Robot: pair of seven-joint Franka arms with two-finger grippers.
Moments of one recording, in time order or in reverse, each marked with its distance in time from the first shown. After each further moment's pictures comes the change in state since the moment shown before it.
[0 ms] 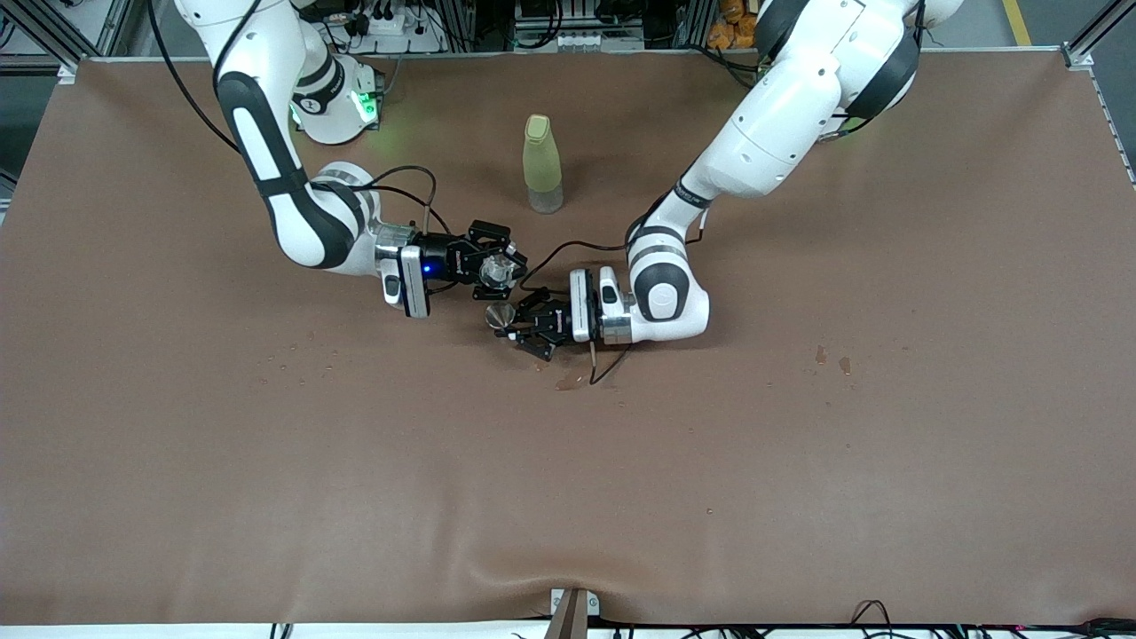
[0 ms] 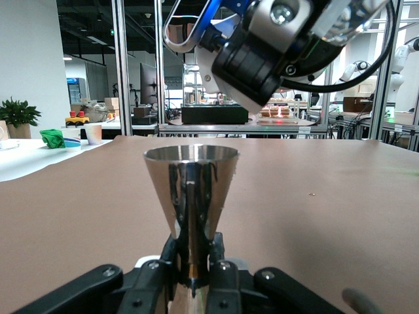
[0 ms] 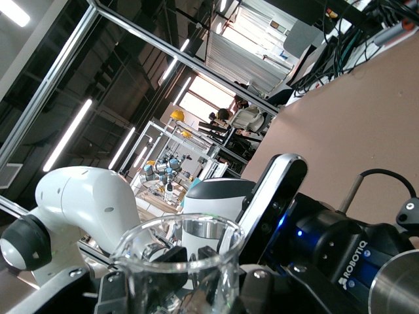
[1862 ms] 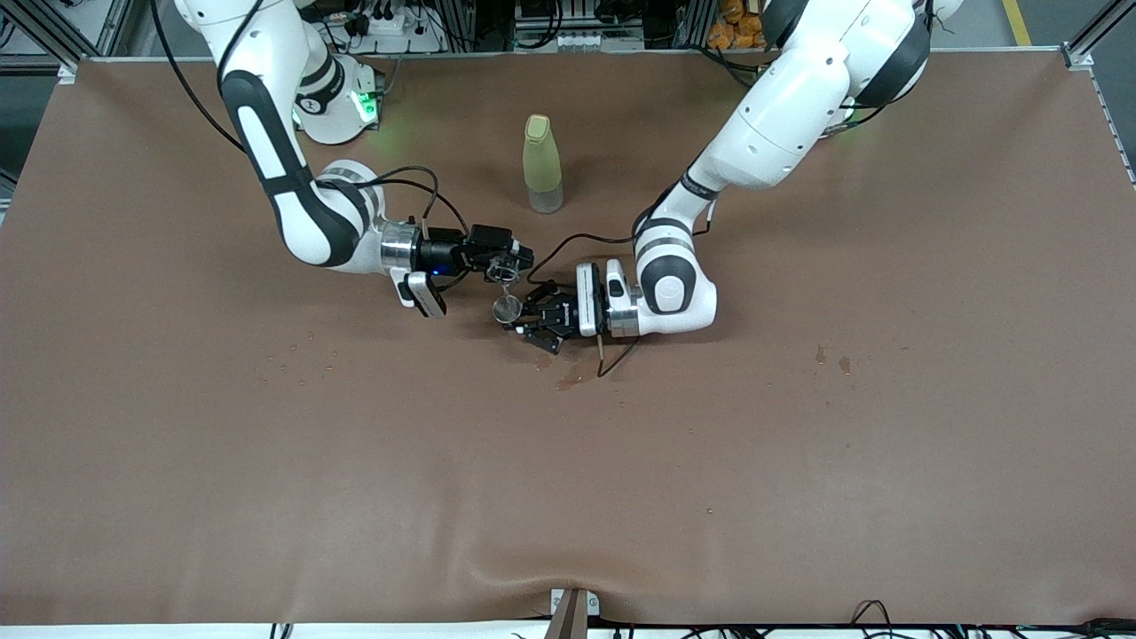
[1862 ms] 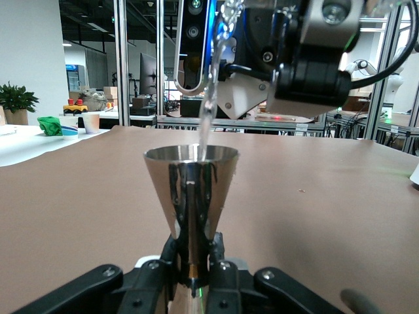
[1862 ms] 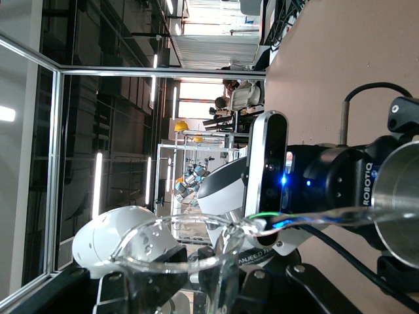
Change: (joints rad) left arm 0.010 -0.051 0.000 -0.076 0.000 0.003 -0.023; right arm 0.001 -0.001 0.015 0.000 0.000 -0.024 0.476
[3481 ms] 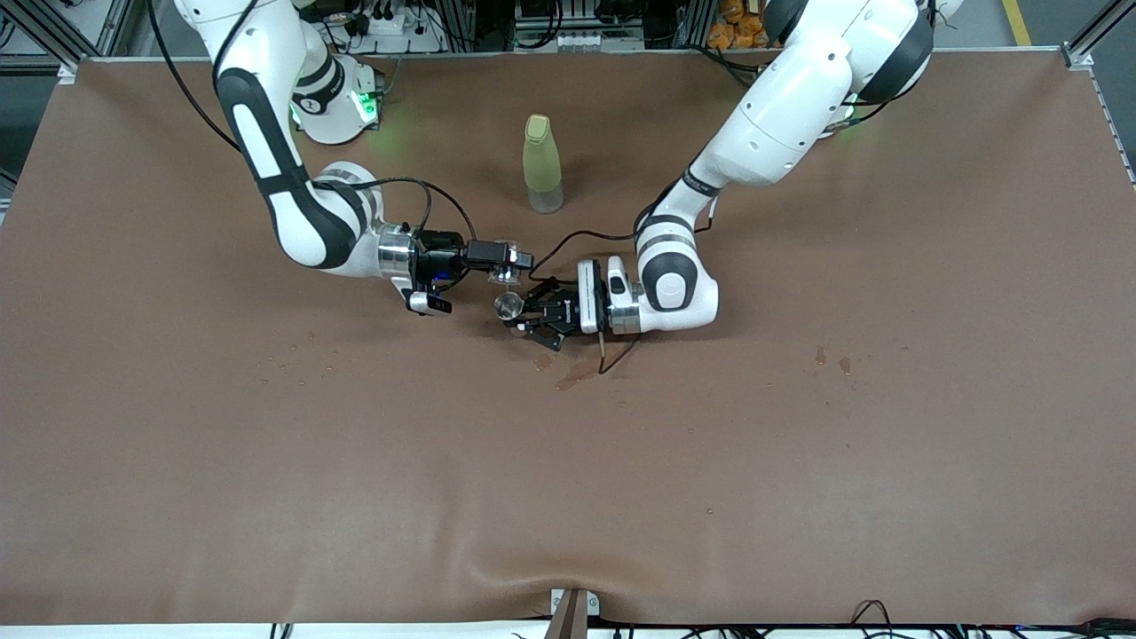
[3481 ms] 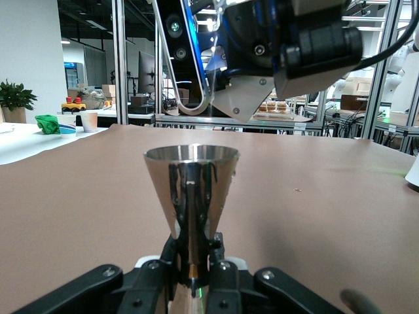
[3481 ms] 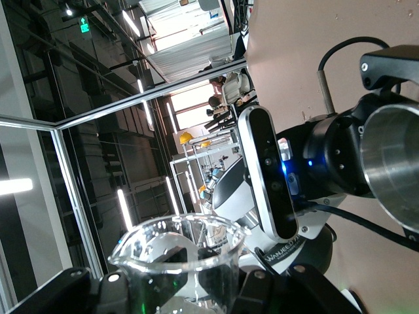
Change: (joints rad) left arm 0.001 -0.023 0.000 -0.031 0.000 0.000 0.000; right arm 0.000 0.000 -0.009 0.028 0.000 -0.002 0.369
